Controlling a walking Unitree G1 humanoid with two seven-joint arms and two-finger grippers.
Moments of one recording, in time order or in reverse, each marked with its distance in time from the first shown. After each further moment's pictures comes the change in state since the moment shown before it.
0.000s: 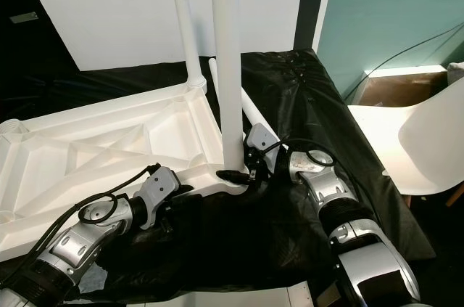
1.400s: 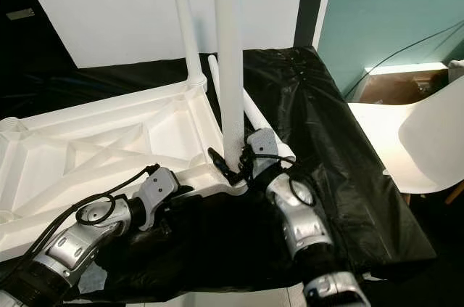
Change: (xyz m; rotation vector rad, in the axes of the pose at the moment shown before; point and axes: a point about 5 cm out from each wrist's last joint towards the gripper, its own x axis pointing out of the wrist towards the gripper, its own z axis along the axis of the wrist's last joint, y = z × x) left arm -0.003 -0.002 0.000 -0.001 0.004 -0.009; right arm 0.008 0.021 0.012 0.134 -0.201 -0.529
